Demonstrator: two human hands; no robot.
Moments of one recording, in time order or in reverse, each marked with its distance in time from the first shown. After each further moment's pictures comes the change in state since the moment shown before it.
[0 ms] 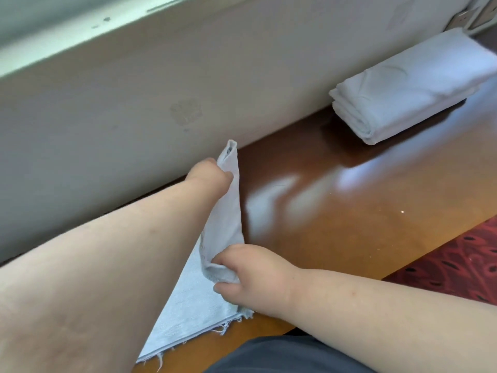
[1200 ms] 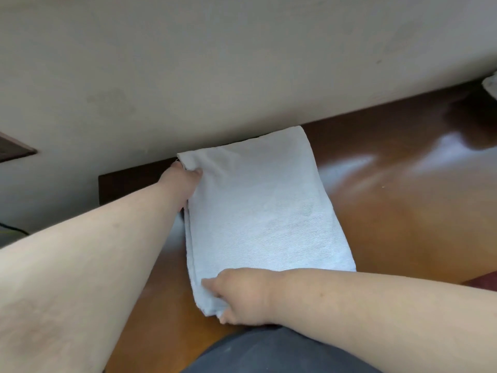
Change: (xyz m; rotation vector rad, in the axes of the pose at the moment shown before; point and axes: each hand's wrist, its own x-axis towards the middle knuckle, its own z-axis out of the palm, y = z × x) left_hand 0.021 -0.478 -0.045 -0.689 0.006 -0.289; right_hand 0.161 -0.207 0.300 -0.260 -0.692 0.015
